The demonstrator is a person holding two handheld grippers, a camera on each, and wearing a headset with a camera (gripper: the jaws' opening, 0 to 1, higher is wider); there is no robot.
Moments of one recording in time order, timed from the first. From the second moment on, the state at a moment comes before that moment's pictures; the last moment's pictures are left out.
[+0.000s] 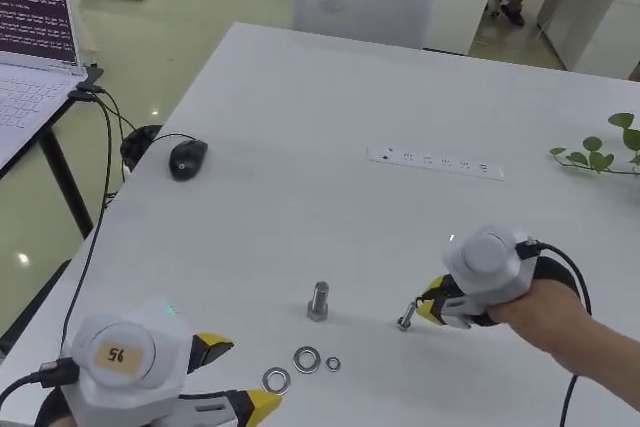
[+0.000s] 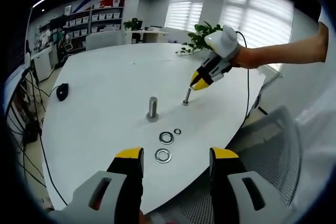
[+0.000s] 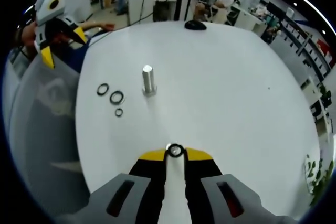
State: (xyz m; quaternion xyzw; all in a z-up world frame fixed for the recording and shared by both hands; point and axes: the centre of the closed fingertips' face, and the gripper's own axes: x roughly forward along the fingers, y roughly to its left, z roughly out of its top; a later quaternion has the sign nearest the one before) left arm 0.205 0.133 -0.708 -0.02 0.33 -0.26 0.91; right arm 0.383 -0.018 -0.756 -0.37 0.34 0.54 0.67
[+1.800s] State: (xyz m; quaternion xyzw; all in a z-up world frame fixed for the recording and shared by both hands) left arm 0.199 0.145 -0.712 -0.02 0.34 -0.24 0.91; right arm 0.390 -0.019 -0.811 -0.40 0.40 0.53 0.64
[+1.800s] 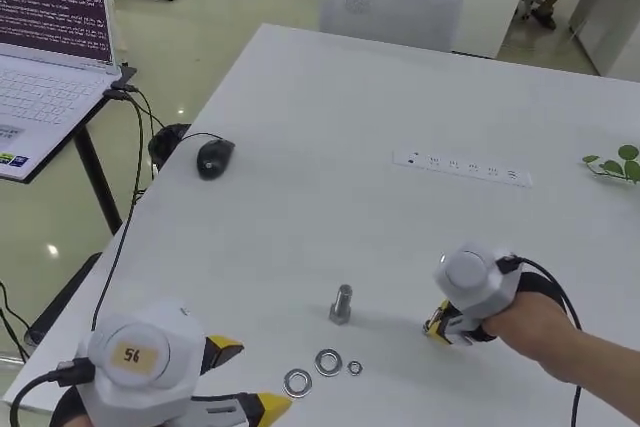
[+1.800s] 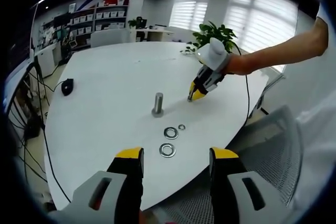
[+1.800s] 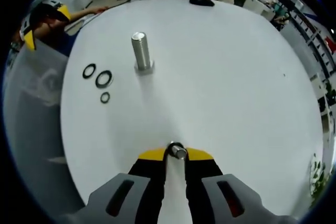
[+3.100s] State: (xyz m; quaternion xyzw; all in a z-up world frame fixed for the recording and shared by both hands) left arm 0.198 0.137 -0.710 -0.02 0.34 -0.25 0.91; right arm 0.294 0.046 -0.821 -0.36 0.37 0.62 0.60
